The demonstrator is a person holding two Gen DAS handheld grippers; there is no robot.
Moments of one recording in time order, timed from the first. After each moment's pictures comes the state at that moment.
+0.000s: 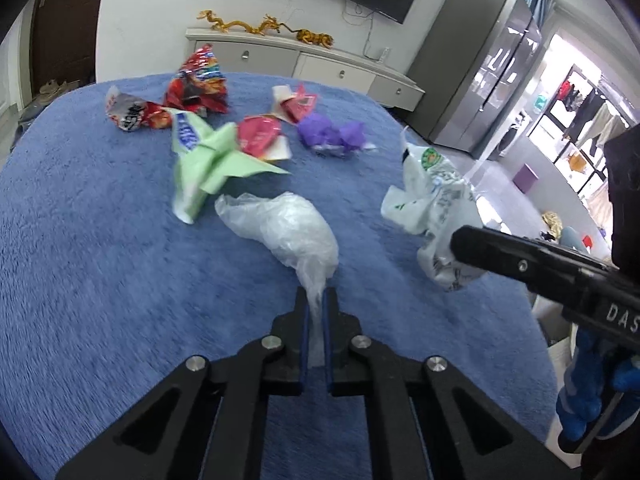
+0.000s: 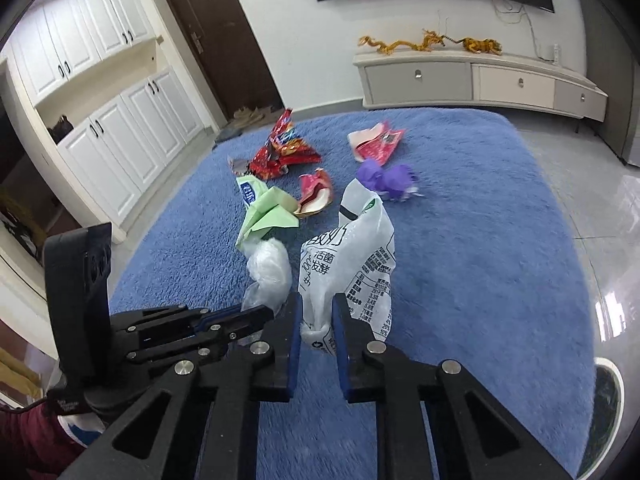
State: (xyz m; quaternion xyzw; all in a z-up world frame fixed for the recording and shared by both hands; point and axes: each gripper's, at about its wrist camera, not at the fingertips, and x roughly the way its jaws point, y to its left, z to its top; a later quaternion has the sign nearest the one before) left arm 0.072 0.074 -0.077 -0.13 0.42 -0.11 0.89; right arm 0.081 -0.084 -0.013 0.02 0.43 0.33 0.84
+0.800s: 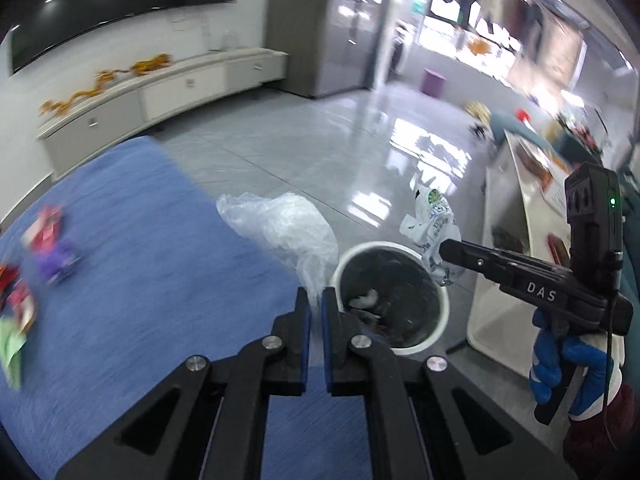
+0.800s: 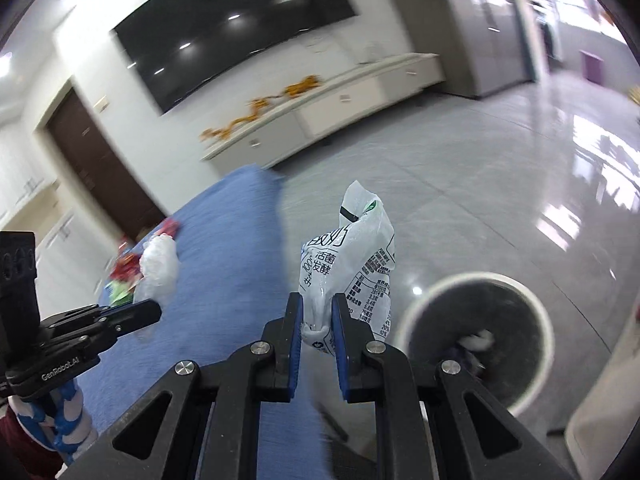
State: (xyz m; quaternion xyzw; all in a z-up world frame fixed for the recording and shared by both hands) left arm 0.110 -0.189 -0.023 0.07 0.42 -0.29 0.86; right arm 0.038 -0.374 -0.032 0.20 0.37 0.09 0.90
